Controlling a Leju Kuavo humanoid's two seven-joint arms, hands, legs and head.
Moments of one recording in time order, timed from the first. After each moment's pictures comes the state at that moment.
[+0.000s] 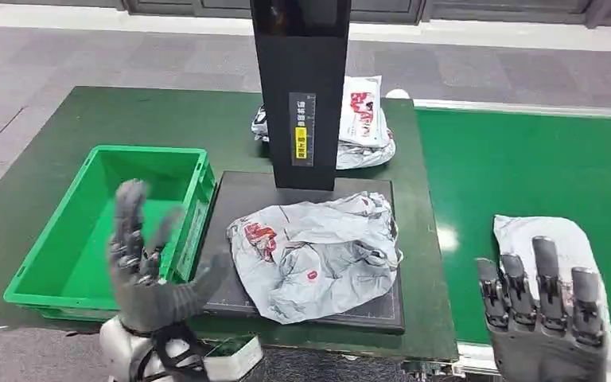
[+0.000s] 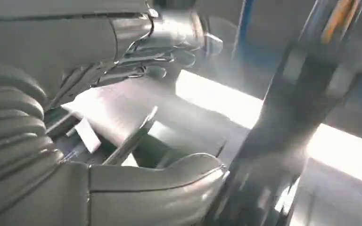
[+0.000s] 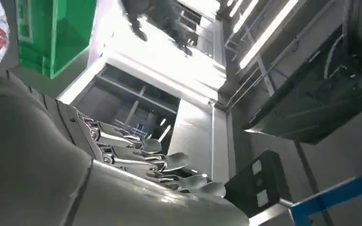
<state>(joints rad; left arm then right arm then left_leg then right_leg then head) 0.04 -0.27 -0.20 -1.89 -1.27 0.63 -0.41 0.17 0.03 0.04 -2.17 0.09 0.76 -0.70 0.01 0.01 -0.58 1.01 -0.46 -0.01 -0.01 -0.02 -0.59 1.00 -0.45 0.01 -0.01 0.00</state>
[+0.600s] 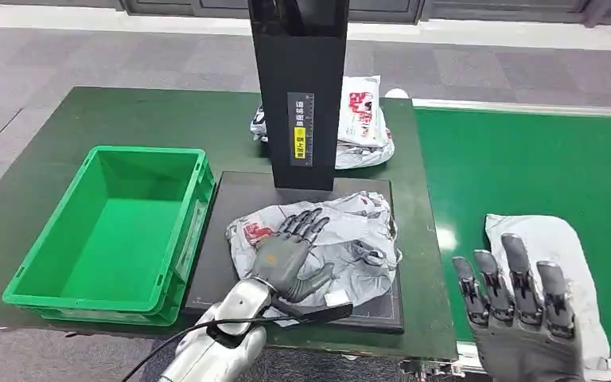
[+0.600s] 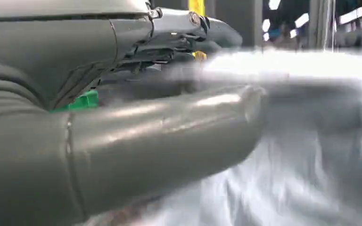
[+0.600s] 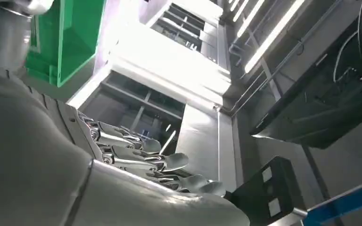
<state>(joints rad) -0.29 -0.26 -0.38 -1.07 -1.50 0.20 0.05 0.17 0.01 0.09 -2.14 0.10 0.74 -0.70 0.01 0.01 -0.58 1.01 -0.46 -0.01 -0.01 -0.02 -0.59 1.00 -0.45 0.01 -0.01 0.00</state>
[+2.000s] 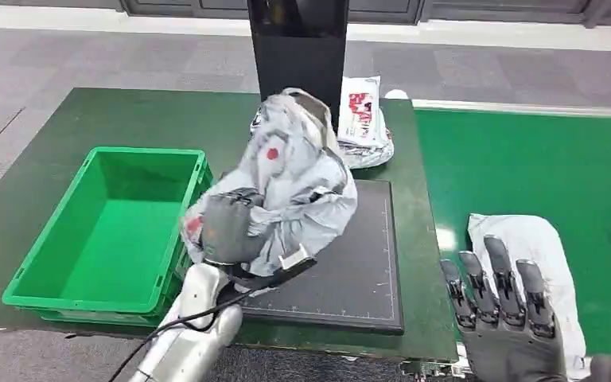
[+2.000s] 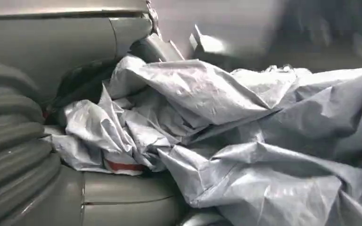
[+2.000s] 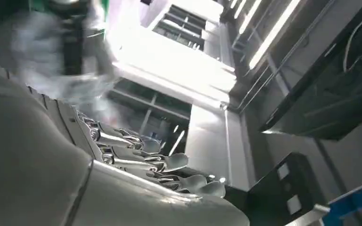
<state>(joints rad) -0.24 -0.20 -0.27 -1.37 -1.35 0.69 0.05 0.22 0.01 0.12 -2.12 0.10 0.69 -0.70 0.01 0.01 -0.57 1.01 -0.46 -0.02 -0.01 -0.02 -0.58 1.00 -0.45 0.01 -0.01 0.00</state>
